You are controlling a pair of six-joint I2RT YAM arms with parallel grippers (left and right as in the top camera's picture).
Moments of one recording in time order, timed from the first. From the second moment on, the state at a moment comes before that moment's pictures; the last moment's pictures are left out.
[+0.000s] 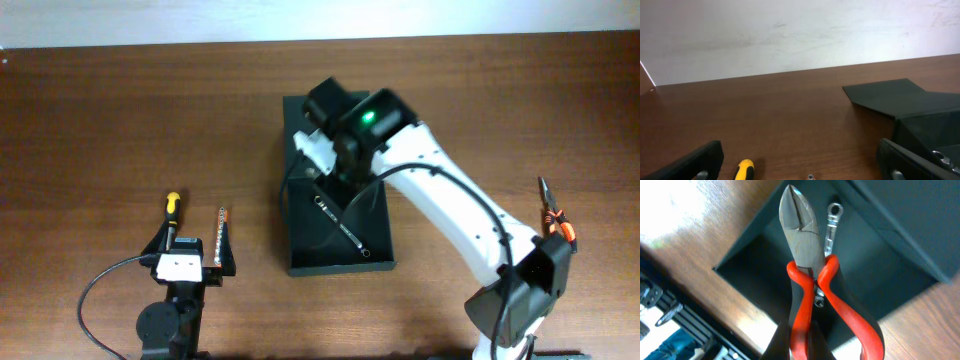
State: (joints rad) left arm 0.03 0.01 0.02 -0.08 0.06 0.09; right arm 0.67 1.91 1.88 -1.45 -0.16 -0.10
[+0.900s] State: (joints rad) left arm 0.03 0.01 0.02 -0.08 0.06 0.09; right arm 0.63 1.92 1.30 -0.94 -0.16 0.03
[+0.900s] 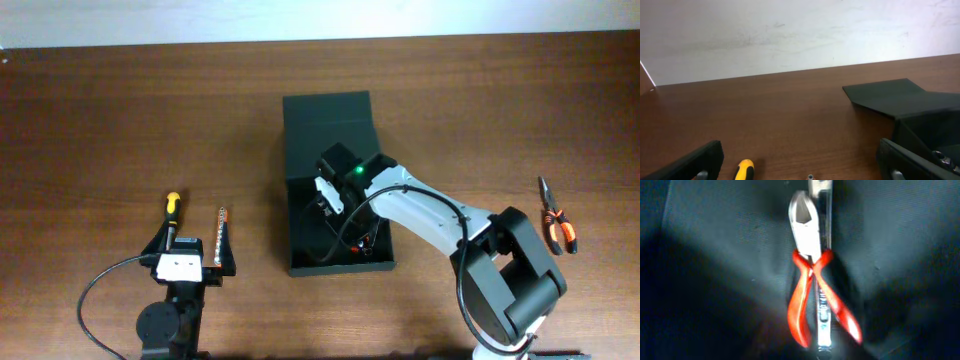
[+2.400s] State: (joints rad) left arm 0.03 0.01 0.02 -0.08 0.06 0.09; right arm -0.39 1.44 1.75 -1.51 0.14 0.16
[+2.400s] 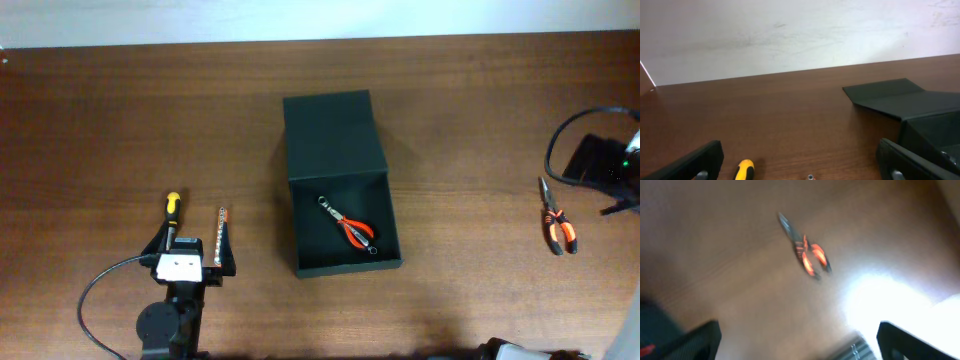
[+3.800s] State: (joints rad) left arm 0.03 0.01 0.02 -0.08 0.05 0.09; right arm -0.43 1.59 1.24 -1.02 0.10 -0.21
